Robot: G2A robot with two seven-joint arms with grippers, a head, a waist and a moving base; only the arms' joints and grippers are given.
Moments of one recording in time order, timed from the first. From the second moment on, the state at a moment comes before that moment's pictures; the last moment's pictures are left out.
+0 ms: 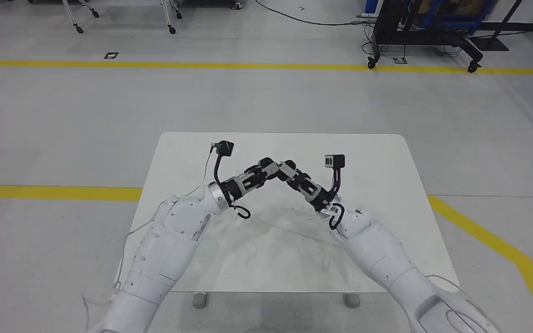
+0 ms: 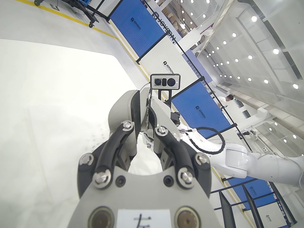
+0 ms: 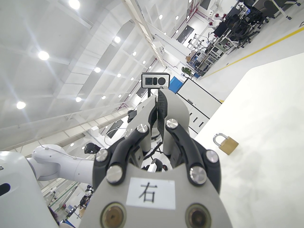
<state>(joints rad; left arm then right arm) 1.09 -1.32 -1.10 -1.32 0.15 -0.48 -0.56 -0.99 -1.30 0.83 -0.89 0.36 -1.01 0.35</state>
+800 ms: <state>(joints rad) 1.09 -1.31 -1.11 -1.33 0.11 -0.49 -0.57 -1.01 -1.32 0.90 -0.88 0.34 -1.01 0.39</state>
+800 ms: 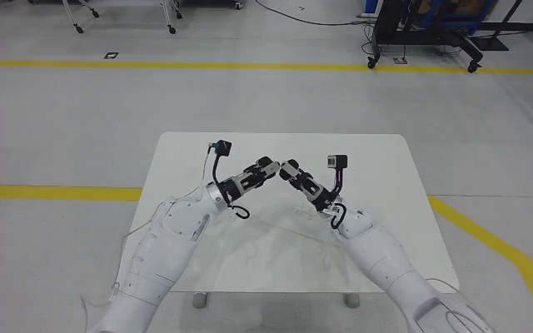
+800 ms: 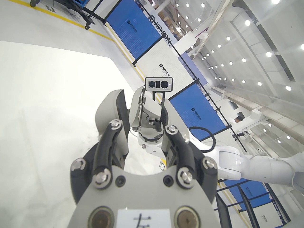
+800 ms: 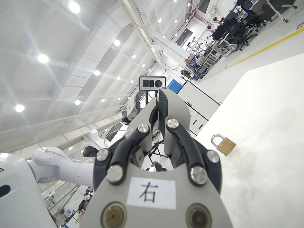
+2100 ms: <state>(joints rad) 1.08 -1.30 -1.08 -1.32 0.16 -0.48 -0.55 -1.03 -1.34 0.95 -0.88 0.33 -1.01 0.45</state>
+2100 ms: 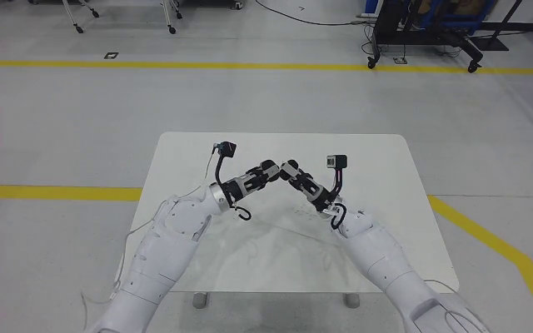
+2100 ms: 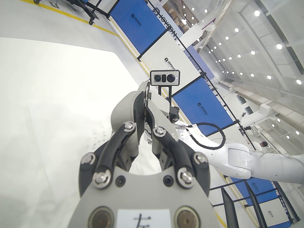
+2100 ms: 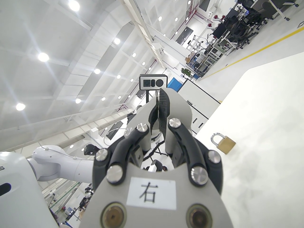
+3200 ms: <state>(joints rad) 1.12 -1.26 -1.15 -1.41 0.31 -0.54 -0.69 -0.99 -1.21 1.12 -0.99 -0.35 -1.01 0.59</state>
